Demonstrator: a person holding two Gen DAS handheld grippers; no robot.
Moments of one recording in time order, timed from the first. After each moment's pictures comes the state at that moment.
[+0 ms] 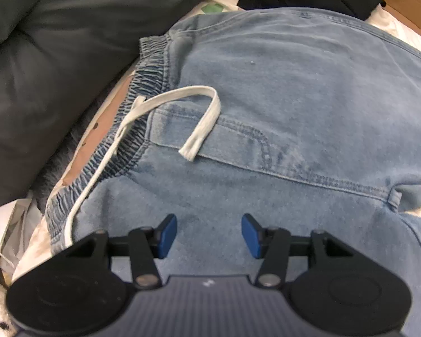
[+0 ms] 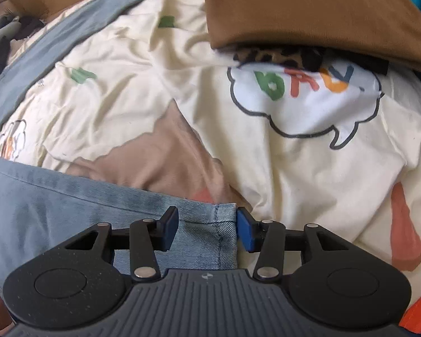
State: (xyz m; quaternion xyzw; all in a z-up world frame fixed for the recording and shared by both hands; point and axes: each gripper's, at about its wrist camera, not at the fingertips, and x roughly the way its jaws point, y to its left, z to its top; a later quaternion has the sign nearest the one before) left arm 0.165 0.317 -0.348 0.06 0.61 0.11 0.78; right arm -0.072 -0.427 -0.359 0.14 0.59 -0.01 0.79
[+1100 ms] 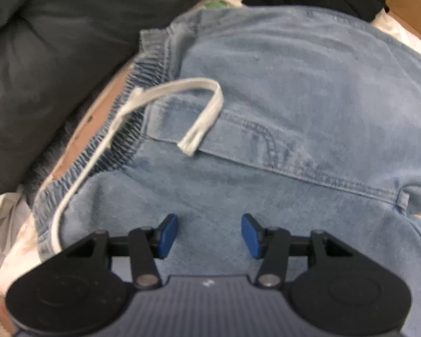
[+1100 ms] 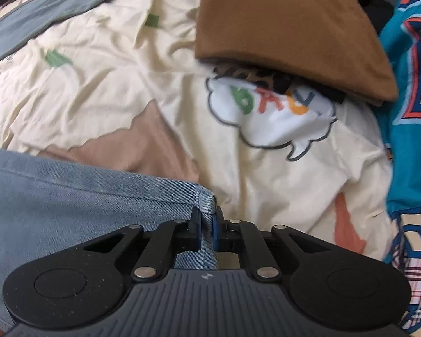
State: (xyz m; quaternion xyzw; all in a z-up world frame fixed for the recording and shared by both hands) left arm 0.159 0.330 -0.371 0.05 0.60 0.10 0.79; right arm -0.070 -0.398 -0.336 0.01 0.61 -0.11 0.78
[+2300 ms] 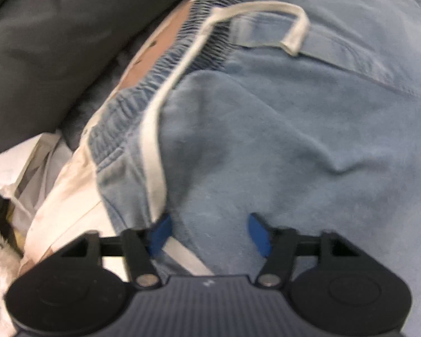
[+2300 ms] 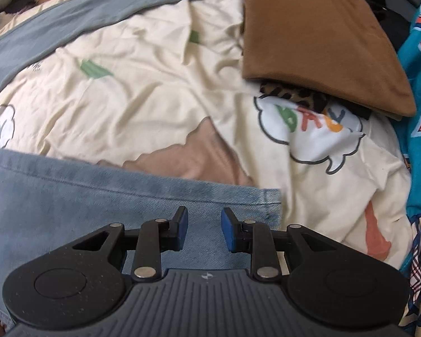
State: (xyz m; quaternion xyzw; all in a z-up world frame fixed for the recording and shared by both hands) left arm 0.120 0.401 -0.376 0.07 0.64 0.13 0.76; right arm -0.061 -0.342 -0.330 0.02 0.59 -0.08 0.80
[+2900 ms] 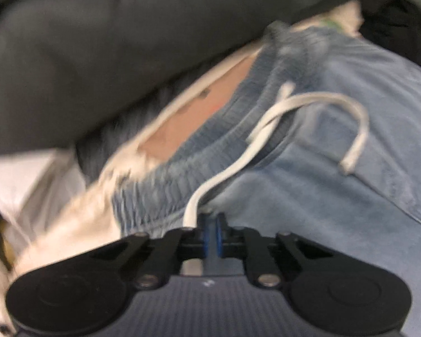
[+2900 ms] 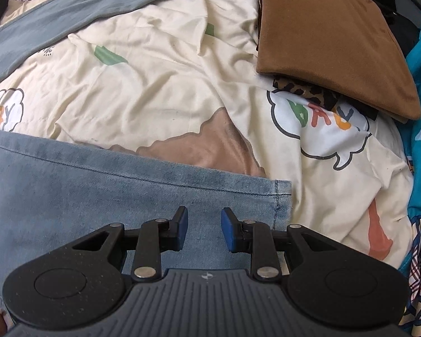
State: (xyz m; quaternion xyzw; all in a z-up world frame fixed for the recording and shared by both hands) left arm 0.140 0.465 -0.355 -0.05 0.59 0.20 0.78; right arm -0.065 -0.330 -0.330 0.01 0.61 -0.07 0.79
